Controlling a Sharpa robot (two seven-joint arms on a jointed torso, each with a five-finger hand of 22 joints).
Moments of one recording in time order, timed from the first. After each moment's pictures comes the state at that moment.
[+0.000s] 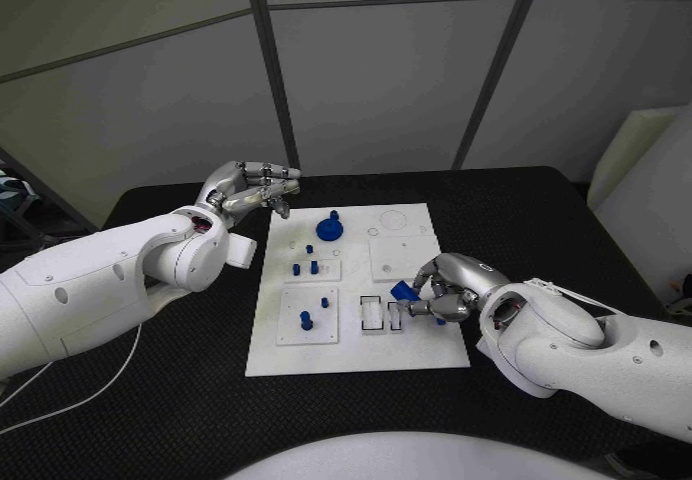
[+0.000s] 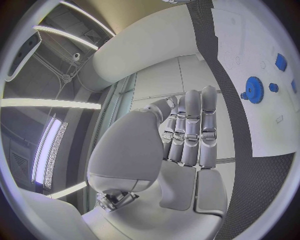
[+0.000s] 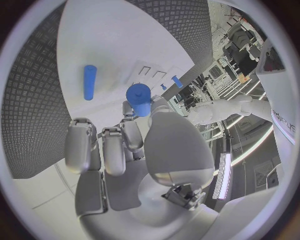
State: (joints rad) left arm 1.08 -0.84 0.09 1.41 -0.25 -0.28 0.33; left_hand 1.44 -0.11 0.44 0.01 0.15 0.98 0.19 0.19 0.07 1.03 0.10 0.42 0.18 1.18 0.02 0.95 0.43 0.19 1.15 0.12 0.53 1.01; right arm 0.94 -0.98 0.01 1.90 -1.52 -0.44 -0.54; right_hand 1.29 -0.03 -0.12 0.29 0.48 0.96 0.09 0.43 0.29 1.37 0.01 1.29 1.27 1.47 -0.05 1.51 1.31 0.06 1.44 0.05 1.41 1.31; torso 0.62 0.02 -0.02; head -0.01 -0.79
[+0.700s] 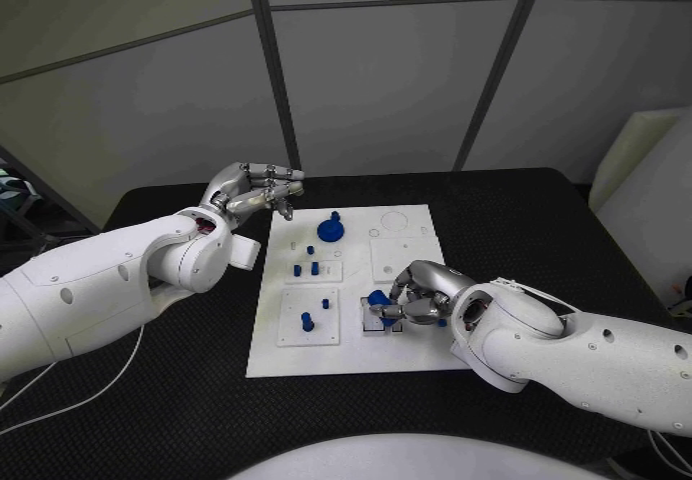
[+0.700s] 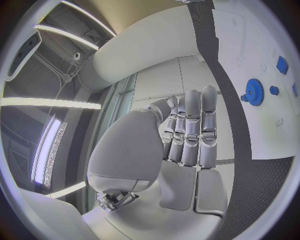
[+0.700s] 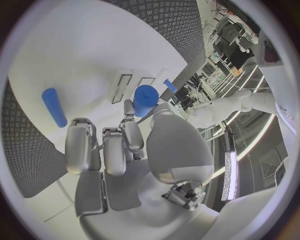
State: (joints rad) left arm 1.08 -0.83 0.09 1.41 -0.25 -0.28 0.33; left_hand 1.44 -0.11 0.44 0.01 0.15 0.98 0.19 0.19 0.07 1.03 0.10 0.42 0.18 1.18 0.02 0.95 0.43 0.19 1.15 0.12 0.53 1.01; right arm 0.94 -0.85 0.01 1.82 -1.44 -0.37 -0.55; right_hand 1.20 0.01 -0.18 0.29 0.46 0.99 0.07 0.44 0.33 1.38 0.00 1.29 1.28 1.47 -0.06 1.51 1.31 0.06 1.44 0.05 1.41 1.31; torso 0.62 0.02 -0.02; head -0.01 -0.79
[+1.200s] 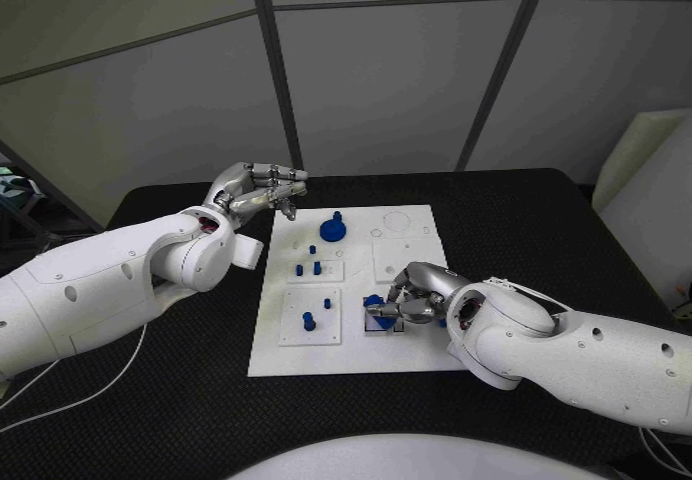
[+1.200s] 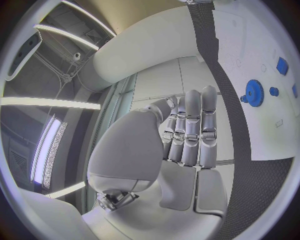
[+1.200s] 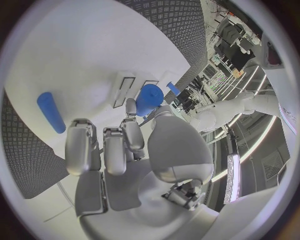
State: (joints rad) left arm 1.08 -0.83 0.09 1.41 -0.25 -0.28 0.33; left_hand 1.44 -0.11 0.44 0.01 0.15 0.98 0.19 0.19 0.07 1.03 0.10 0.42 0.18 1.18 0.02 0.95 0.43 0.19 1.15 0.12 0.53 1.01; right arm 0.95 -0.82 0.01 1.79 -1.44 -0.34 -0.56; right_hand 1.12 0.00 -0.25 0.29 0.27 0.98 0.06 0.48 0.36 1.39 -0.01 1.27 1.27 1.47 -0.07 1.51 1.31 0.06 1.44 0.04 1.42 1.31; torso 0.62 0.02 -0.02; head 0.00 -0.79
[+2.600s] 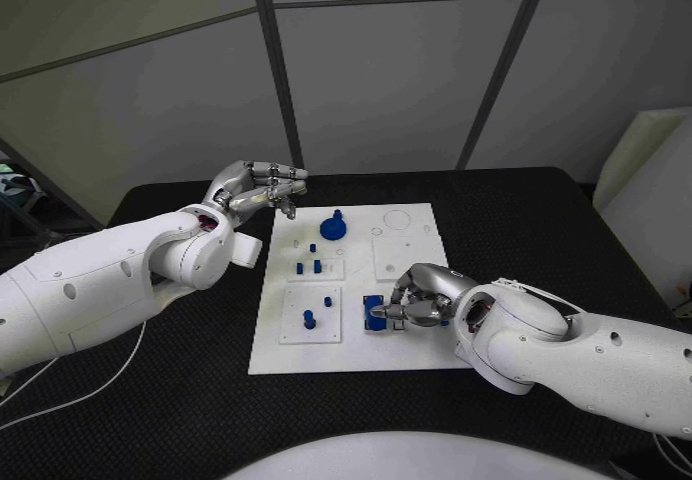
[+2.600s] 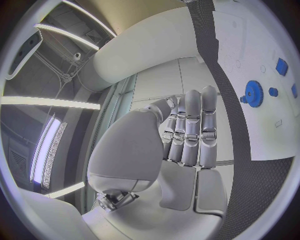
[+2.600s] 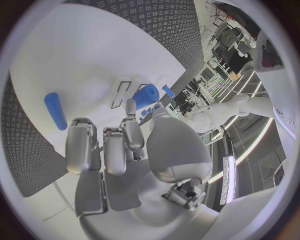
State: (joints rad) left arm 1.08 -0.83 0.09 1.41 -0.25 -0.27 0.32; left_hand 1.44 -0.11 0.44 0.01 0.15 0.98 0.19 0.19 0.07 1.03 0.10 0.42 0.18 1.18 0.02 0.95 0.43 0.19 1.15 0.12 0.53 1.01; right arm 0.94 -0.87 0.01 1.84 -1.46 -0.32 -0.54; right_hand 1.15 0.03 -0.16 0.26 0.21 0.98 0.06 0.49 0.41 1.39 -0.01 1.26 1.29 1.46 -0.07 1.52 1.31 0.06 1.44 0.04 1.41 1.31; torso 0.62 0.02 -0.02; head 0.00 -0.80
